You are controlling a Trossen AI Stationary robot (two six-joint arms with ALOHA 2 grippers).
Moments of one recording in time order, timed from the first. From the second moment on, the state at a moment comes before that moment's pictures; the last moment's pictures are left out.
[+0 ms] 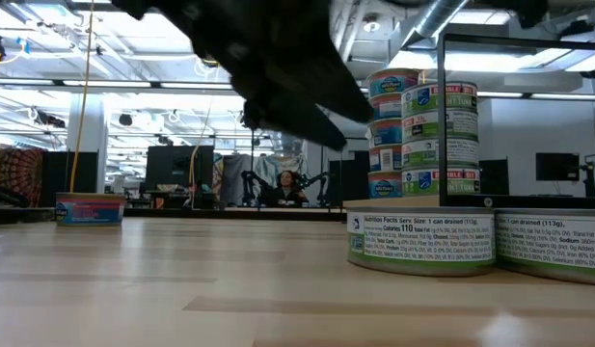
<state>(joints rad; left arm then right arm) -0.35 1.84 1.18 0.06 -0.35 -0.41 0.51 0.48 0.68 -0.36 0.70 0.21</state>
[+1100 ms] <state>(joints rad) -0.19 1.98 1.22 0.11 0.03 -0.29 0.76 0.63 0.68 -0.41 0.97 0.24</state>
